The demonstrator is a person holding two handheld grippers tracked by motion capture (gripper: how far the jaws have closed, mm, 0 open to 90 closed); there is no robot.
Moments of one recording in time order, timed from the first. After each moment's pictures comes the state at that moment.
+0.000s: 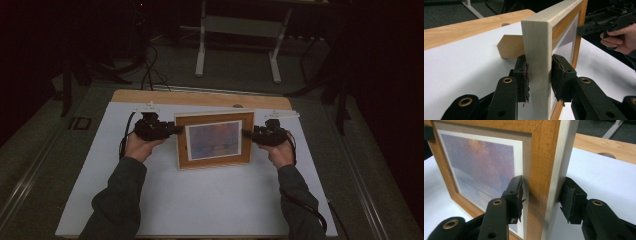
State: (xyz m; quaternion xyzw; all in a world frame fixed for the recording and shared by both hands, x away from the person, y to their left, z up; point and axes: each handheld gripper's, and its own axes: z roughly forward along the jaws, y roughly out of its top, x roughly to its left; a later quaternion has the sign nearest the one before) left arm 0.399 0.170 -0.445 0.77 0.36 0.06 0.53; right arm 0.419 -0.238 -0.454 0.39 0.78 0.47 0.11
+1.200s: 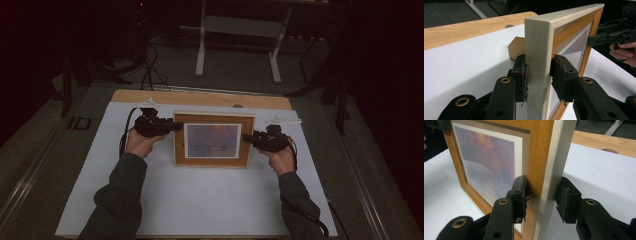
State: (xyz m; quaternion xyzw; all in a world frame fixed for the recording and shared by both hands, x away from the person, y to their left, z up) left arm 0.408 0.172 -0.445 0.75 0.38 0.05 0.53; right arm 0.401 -0.238 -0.456 0.39 0.78 0.48 0.11
